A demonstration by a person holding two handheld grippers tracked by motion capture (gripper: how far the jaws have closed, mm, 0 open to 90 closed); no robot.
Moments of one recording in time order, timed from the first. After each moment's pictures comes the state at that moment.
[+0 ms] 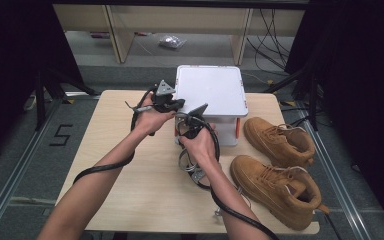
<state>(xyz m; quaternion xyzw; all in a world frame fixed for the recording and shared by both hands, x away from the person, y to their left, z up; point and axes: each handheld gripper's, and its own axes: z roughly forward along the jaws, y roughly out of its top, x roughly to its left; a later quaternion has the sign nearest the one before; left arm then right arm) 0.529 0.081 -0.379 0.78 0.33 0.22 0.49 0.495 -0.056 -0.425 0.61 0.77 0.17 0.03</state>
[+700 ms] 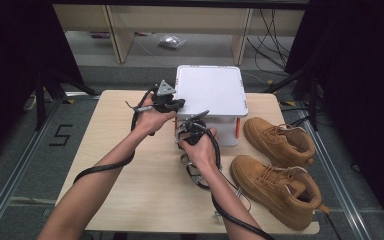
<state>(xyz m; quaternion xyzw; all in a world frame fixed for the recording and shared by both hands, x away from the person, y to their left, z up) 0.529 0.080 -0.378 0.78 0.33 0.23 0.48 0.480 -0.063 -0.435 0.58 0.78 0.22 0.08</state>
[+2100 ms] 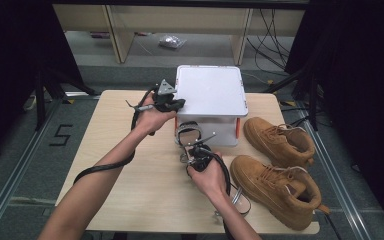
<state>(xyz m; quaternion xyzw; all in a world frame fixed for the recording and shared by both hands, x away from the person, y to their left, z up) 0.530 0.078 -0.377 0.78 0.33 0.23 0.47 0.407 -0.076 -0.446 0.56 0.80 0.23 -0.04</state>
